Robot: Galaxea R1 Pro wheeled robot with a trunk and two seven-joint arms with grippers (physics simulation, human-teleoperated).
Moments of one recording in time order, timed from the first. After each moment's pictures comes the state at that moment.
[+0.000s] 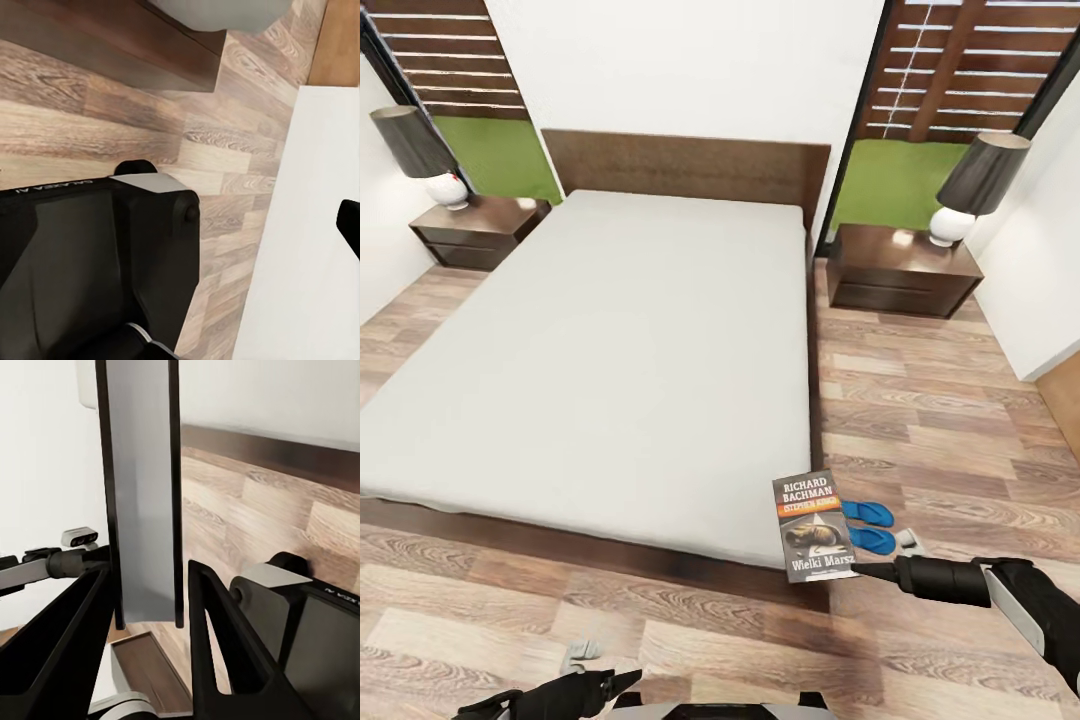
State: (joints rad) left arm -0.50 0.18 -0.17 -0.12 0.39 0.03 -0.97; right arm -0.58 -0.49 0.27 -0.66 -0.50 0.61 1.25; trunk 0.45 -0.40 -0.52
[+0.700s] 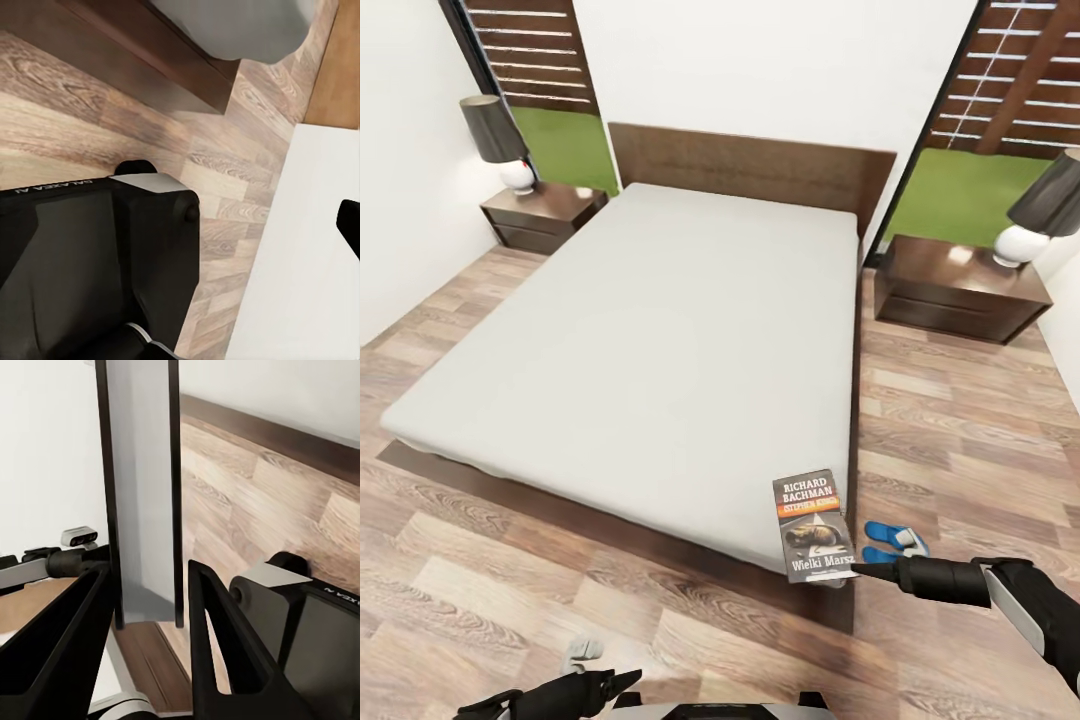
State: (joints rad) left arm -0.50 0.18 -0.17 -0.12 0.39 0.03 -0.97; right arm -0.58 -0.49 0.27 -0.66 -0.50 0.61 1.25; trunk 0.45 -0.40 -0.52
